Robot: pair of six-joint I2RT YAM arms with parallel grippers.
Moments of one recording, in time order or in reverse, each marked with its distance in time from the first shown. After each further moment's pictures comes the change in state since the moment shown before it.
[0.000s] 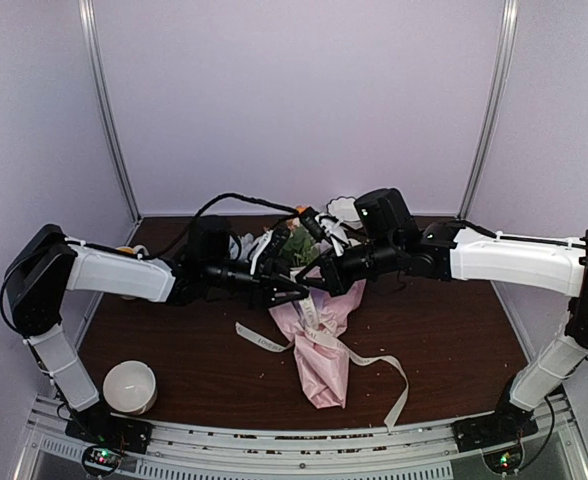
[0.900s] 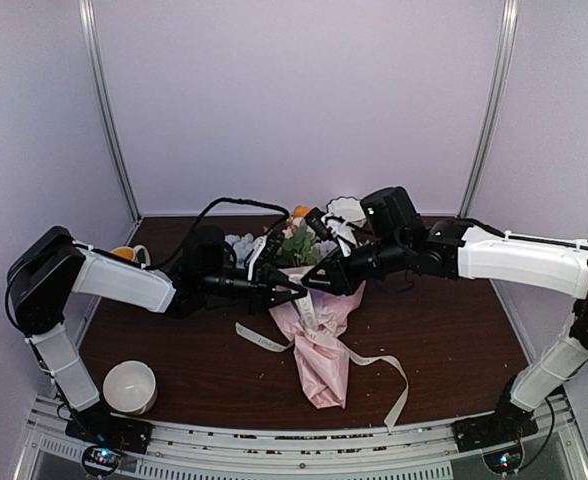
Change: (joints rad) left arm -0.002 0.021 -0.091 0.220 -0.043 -0.112; right arm -0.009 -0.026 -0.007 -0.046 0.040 -0.034
